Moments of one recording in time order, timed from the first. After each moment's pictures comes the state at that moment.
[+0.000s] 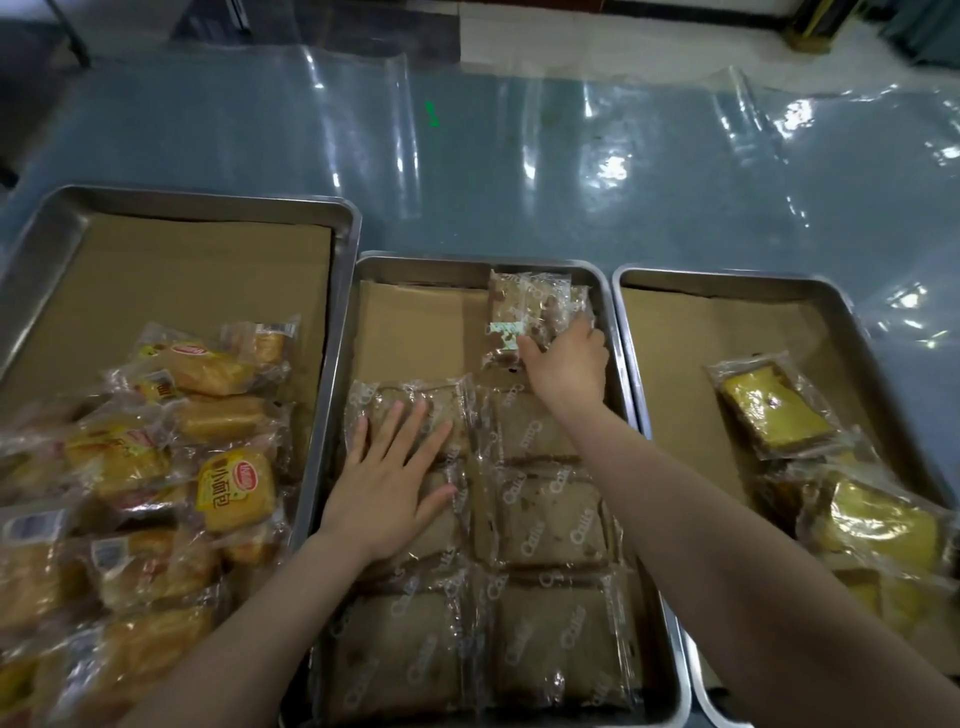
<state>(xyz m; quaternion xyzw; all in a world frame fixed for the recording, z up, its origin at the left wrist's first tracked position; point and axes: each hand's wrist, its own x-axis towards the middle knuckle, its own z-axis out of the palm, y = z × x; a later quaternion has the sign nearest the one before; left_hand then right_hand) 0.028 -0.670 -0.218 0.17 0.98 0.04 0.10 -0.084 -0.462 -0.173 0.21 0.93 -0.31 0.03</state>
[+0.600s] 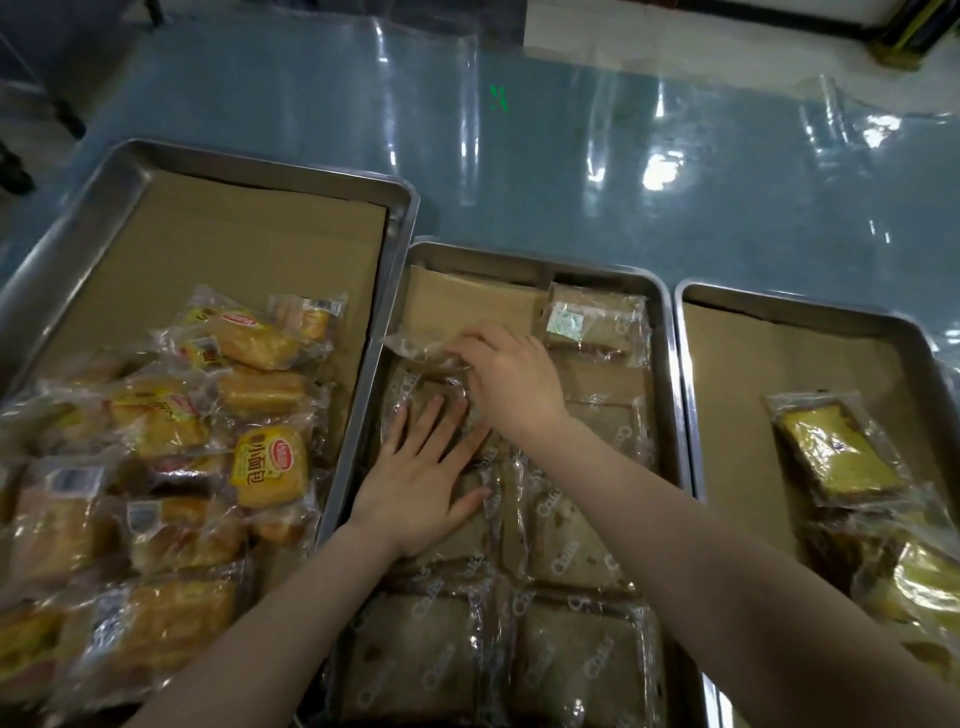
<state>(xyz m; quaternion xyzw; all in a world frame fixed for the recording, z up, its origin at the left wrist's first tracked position) 0.026 -0.669 -0.221 0.17 0.98 0.06 0.09 -0.071 -0.538 -0.172 -0.28 0.93 -0.20 -0.10</state>
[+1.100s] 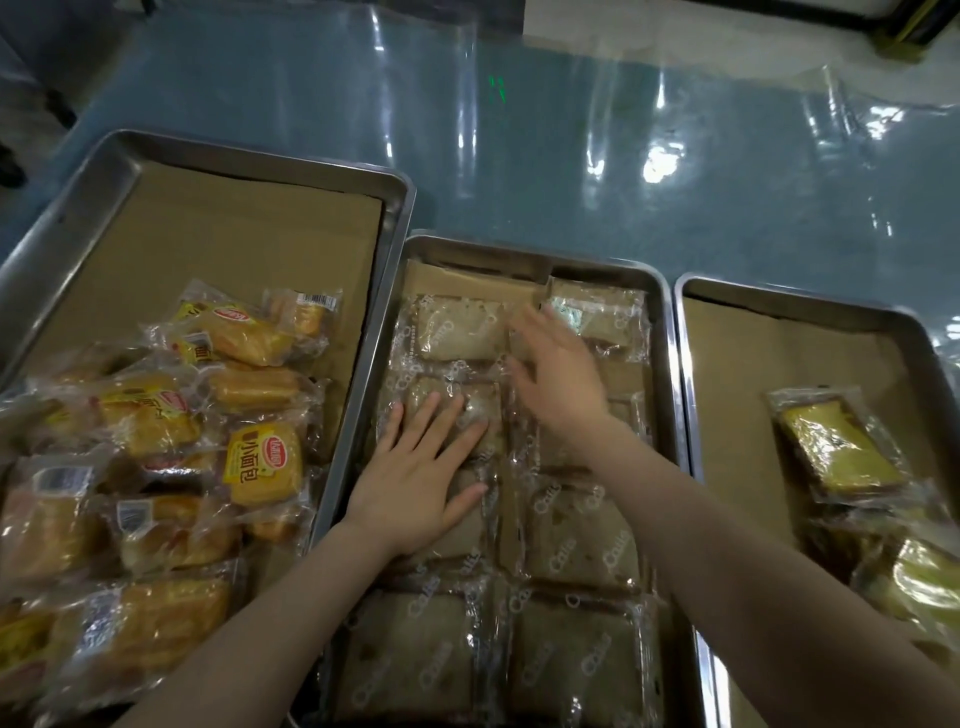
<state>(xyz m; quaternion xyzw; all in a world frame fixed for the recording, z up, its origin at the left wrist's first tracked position) 0.027 -0.670 -0.222 0.17 0.98 0.06 0.08 -0.087 -0.490 -0.201 -0.15 0.97 -0.20 0.00</state>
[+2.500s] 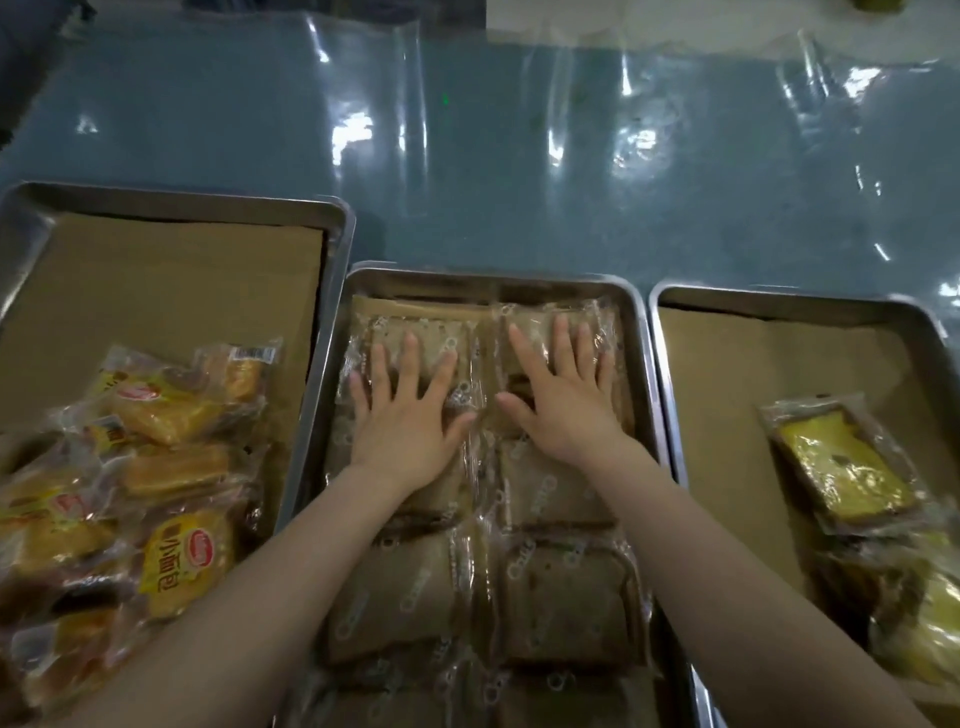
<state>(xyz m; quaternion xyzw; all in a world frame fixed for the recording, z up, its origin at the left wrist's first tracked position) -0.085 -0.638 -0.221 0.04 0.99 0.07 0.14 -0.115 -0.444 -0.215 -0.10 0.98 -0.10 0.14</state>
